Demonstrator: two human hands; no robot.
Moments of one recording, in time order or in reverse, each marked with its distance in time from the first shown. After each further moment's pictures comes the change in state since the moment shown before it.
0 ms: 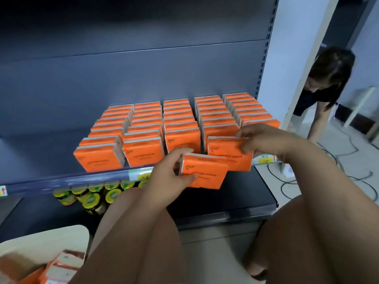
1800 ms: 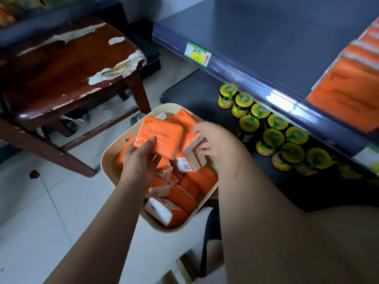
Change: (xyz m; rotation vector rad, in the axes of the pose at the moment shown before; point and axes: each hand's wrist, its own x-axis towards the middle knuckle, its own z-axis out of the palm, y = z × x) left_hand -0.277 -0.232 -0.250 -0.735 1.404 -0.739; right_hand 0.076 -0.191 0.564 0.067 -0.913 0.161
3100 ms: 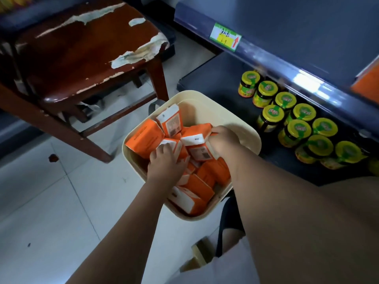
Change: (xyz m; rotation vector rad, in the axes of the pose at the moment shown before) left_hand 0.006 -0.038 -0.038 1.544 -0.011 0.230; right_hand 0.045 0.050 0.046 -0.462 0.278 -0.031
